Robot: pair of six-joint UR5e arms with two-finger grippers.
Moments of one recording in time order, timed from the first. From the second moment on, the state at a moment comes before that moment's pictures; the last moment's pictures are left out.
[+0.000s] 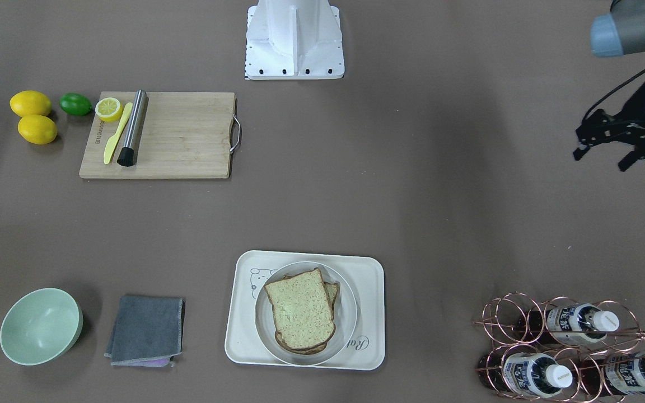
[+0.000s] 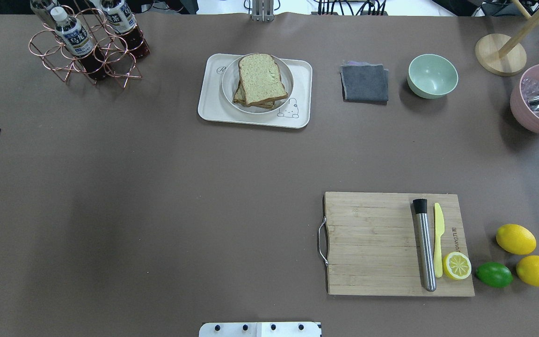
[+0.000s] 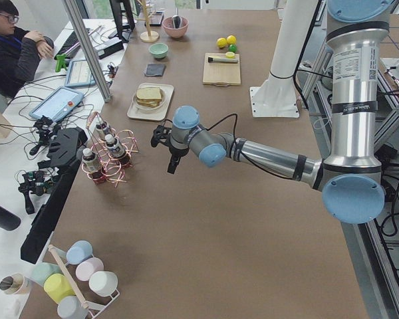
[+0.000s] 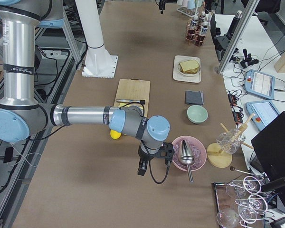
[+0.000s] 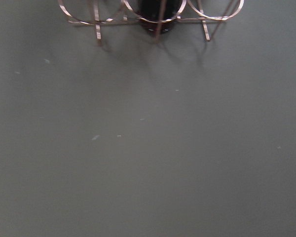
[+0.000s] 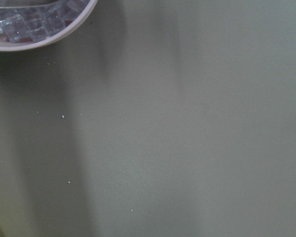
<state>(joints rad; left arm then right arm) -1.26 -1.50 -1.85 -1.97 -2.27 -0.34 1.63 -1.66 1.71 -1.88 2.26 -0.09</state>
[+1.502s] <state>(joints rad) -1.61 -1.52 -1.68 -1.42 -2.28 0.32 1.62 -1.66 1.68 -1.80 2.26 -0.09</state>
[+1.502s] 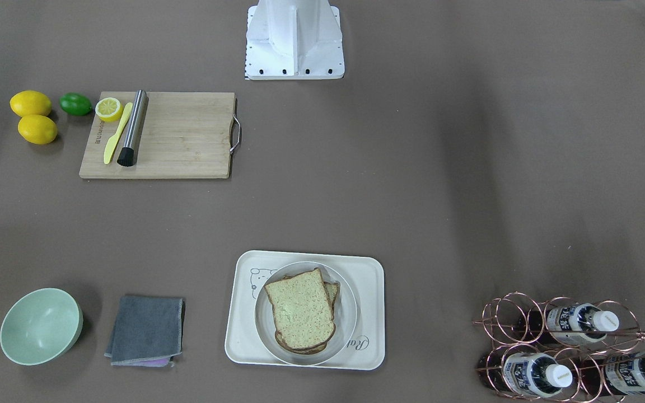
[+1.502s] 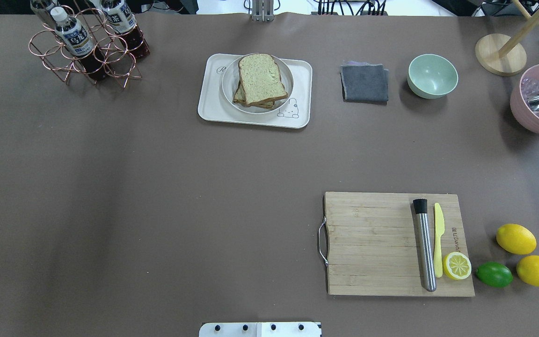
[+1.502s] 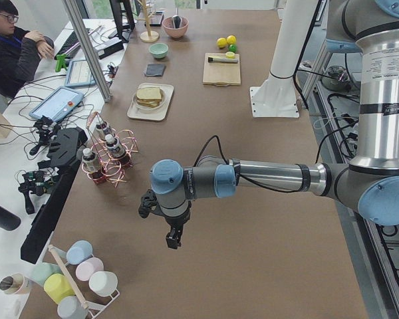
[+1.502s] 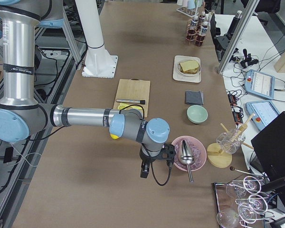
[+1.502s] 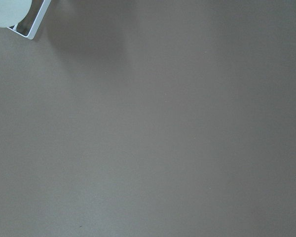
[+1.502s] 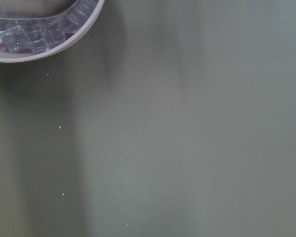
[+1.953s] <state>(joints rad) -1.61 -1.51 -1.69 -1.42 -2.28 0.32 1.62 -1.66 1.69 -1.79 2.26 -0.09</state>
